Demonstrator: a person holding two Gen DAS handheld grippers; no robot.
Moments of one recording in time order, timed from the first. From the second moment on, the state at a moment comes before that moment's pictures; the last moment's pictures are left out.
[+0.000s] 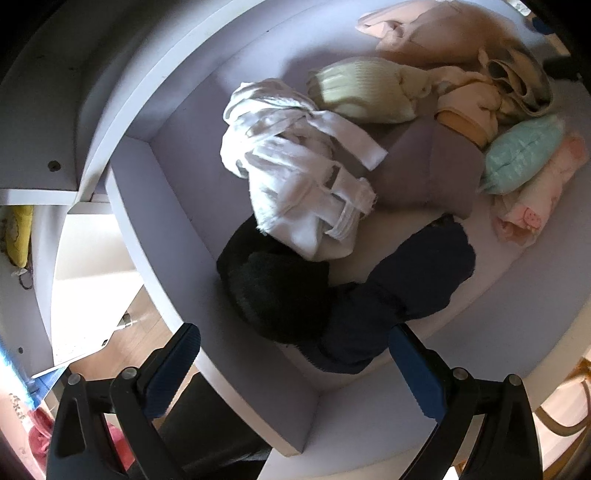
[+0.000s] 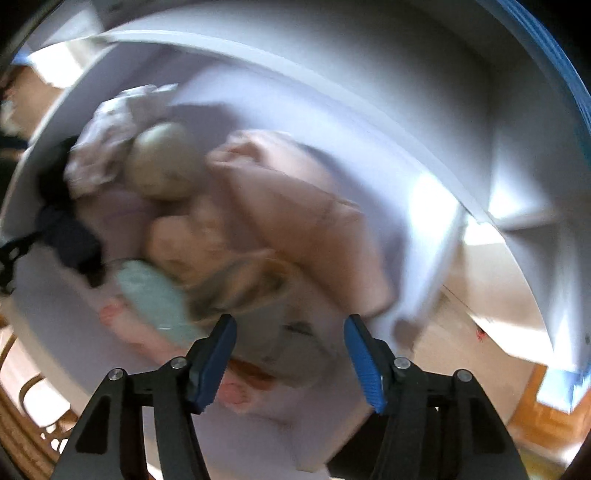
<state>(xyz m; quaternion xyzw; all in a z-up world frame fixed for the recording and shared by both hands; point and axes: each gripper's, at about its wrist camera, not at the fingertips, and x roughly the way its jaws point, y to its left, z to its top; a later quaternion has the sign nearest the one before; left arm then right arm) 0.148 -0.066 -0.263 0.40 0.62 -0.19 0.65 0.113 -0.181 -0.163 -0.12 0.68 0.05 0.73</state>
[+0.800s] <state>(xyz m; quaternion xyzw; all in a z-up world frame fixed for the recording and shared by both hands) 0.154 -0.062 -0.260 0.36 0.64 -0.21 0.64 0.111 -0.152 -0.209 -0.13 0.73 0.11 0.66</state>
